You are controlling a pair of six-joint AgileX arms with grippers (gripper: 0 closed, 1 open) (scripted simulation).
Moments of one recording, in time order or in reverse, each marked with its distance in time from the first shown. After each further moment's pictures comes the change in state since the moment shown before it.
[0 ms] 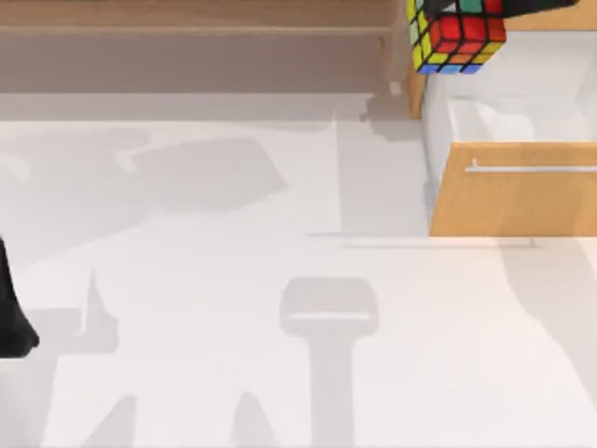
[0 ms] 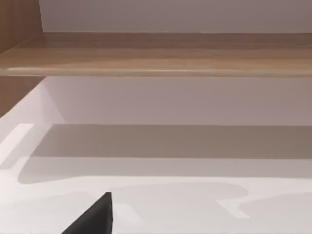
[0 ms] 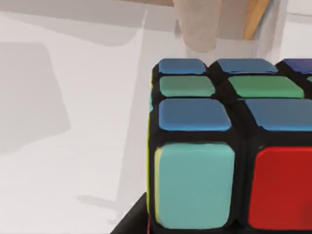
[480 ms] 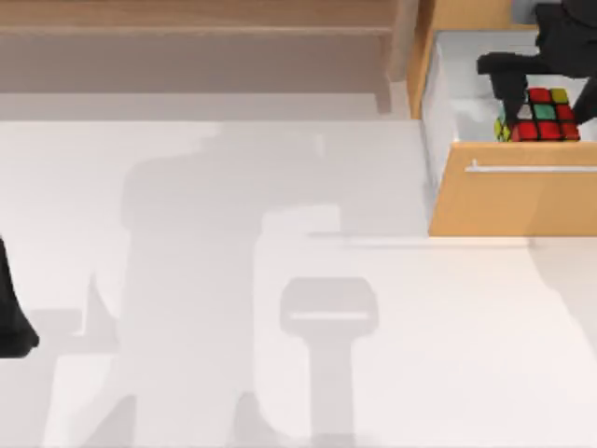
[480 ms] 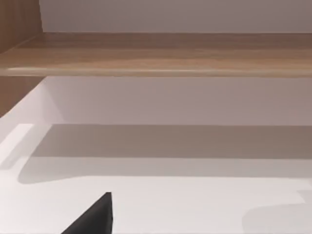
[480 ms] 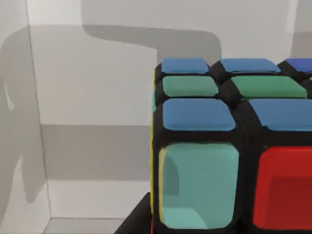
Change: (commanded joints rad) left arm 0.000 0.000 0.000 0.000 0.000 0.000; right arm -0.194 0.202 -0.124 -0.058 0.042 -0.079
